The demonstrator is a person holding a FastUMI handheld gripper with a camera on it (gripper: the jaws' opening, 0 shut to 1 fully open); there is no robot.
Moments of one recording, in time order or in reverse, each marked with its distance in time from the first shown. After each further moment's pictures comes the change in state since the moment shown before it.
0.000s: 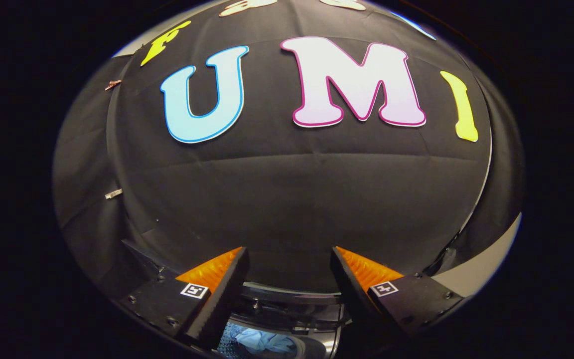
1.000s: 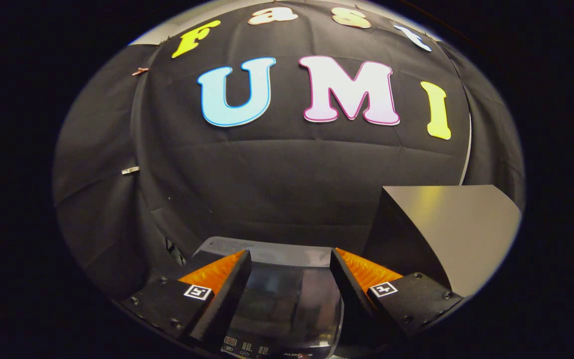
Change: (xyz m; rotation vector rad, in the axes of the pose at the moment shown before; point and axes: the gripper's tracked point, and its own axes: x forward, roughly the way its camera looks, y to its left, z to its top) arm -0.164 0.040 -0.080 -0.060 -0.044 0.016
